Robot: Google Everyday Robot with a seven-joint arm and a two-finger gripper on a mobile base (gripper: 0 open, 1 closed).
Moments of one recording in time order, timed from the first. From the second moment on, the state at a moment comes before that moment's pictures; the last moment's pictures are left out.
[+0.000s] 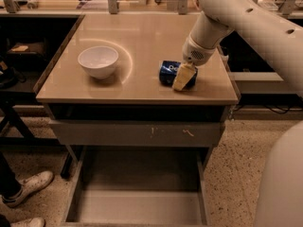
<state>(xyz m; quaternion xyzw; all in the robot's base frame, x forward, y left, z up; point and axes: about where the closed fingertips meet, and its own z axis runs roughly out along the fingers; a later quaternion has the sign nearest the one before) 0.663 -0.112 0.815 -0.58 0.79 0.06 0.16</state>
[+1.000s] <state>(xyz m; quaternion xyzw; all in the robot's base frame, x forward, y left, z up) 0.625 -0.135 0.859 -0.60 0.78 0.05 0.18</state>
